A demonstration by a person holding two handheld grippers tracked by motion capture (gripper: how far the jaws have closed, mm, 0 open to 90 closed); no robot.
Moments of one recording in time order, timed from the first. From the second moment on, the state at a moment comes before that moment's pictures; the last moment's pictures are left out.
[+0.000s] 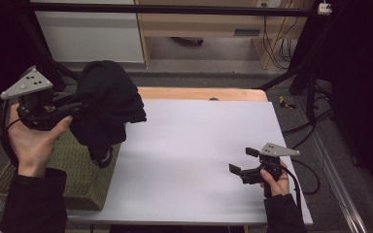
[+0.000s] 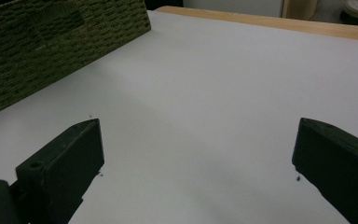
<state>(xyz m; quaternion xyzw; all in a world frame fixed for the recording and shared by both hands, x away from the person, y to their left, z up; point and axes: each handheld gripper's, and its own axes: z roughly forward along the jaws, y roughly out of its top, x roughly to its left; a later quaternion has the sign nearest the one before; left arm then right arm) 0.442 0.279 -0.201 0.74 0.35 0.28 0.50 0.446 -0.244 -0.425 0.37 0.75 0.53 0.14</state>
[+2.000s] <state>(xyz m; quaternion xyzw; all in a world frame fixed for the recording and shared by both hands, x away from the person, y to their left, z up) 0.497 0.157 -0.286 0.79 0.32 0.18 0.49 0.446 -0.246 -0.424 0.38 0.75 0.53 0.14</state>
